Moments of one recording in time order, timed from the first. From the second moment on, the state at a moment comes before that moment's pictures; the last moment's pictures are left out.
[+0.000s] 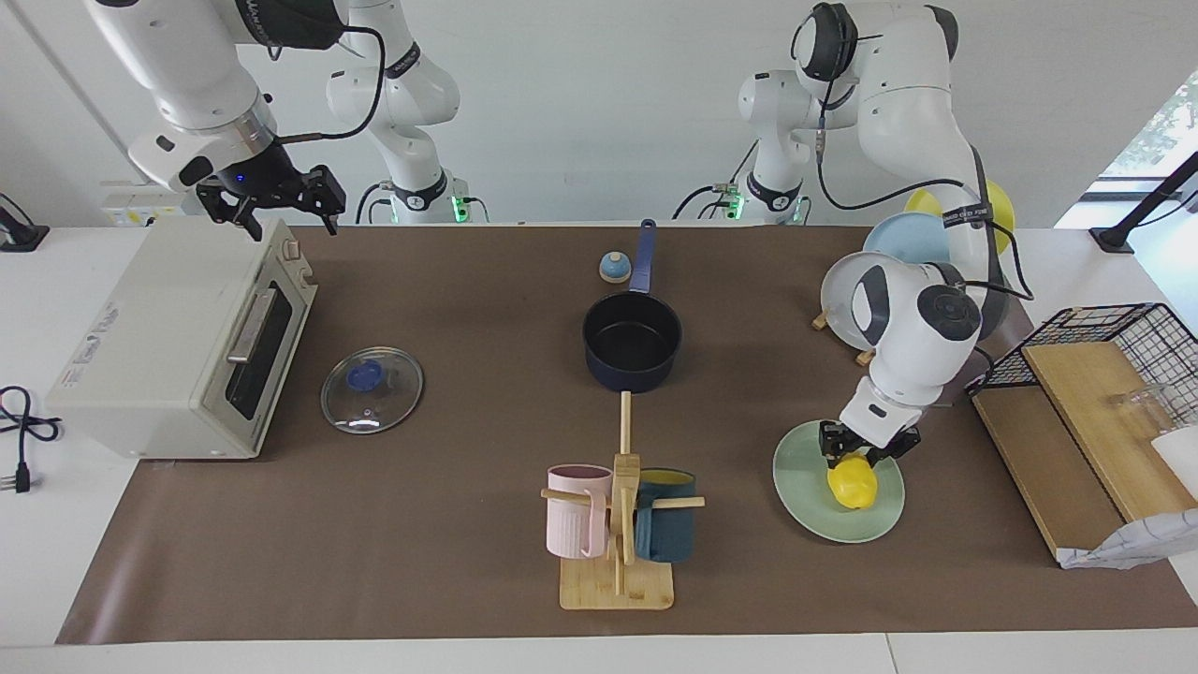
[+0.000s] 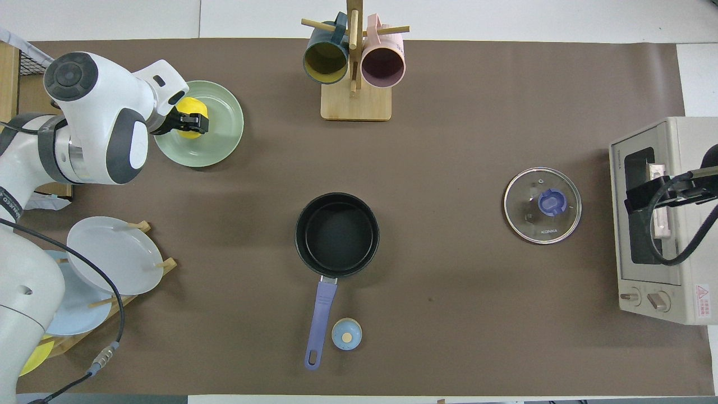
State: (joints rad) left arm -0.15 0.50 0.00 -1.65 0.01 2.28 0.00; right arm 0.01 -0.04 0.00 -1.59 -0.04 1.42 -0.11
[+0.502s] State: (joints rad) left arm -0.13 0.27 0.01 -1.59 0.01 2.00 -0.03; right arm 0.01 -0.04 0.00 -1.59 -0.04 1.42 -0.11
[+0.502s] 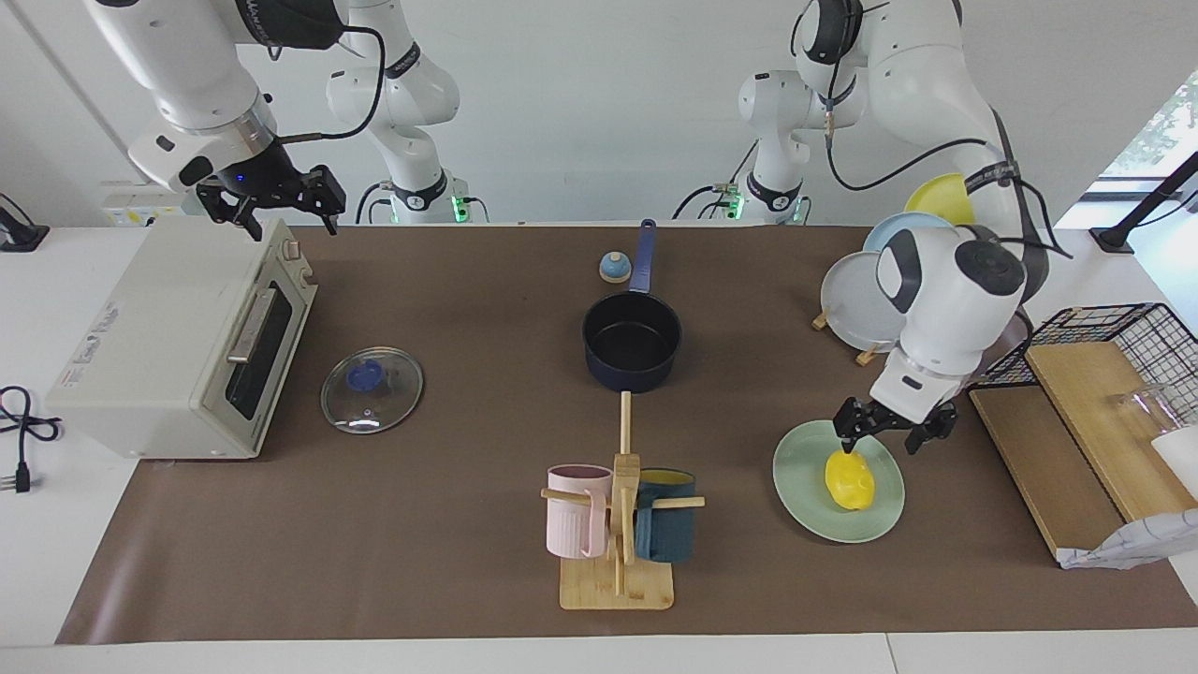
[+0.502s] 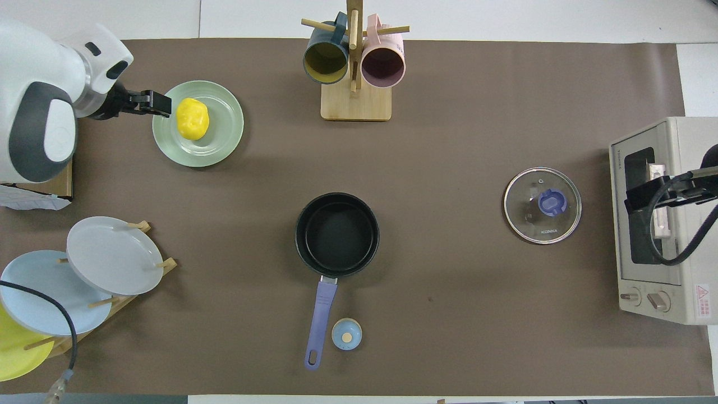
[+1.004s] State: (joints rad) left arm -0.12 -0.01 0.03 -1.59 0.01 1.61 -0.03; right arm 0.01 -0.04 0.00 -1.59 -0.04 1.42 -0.11
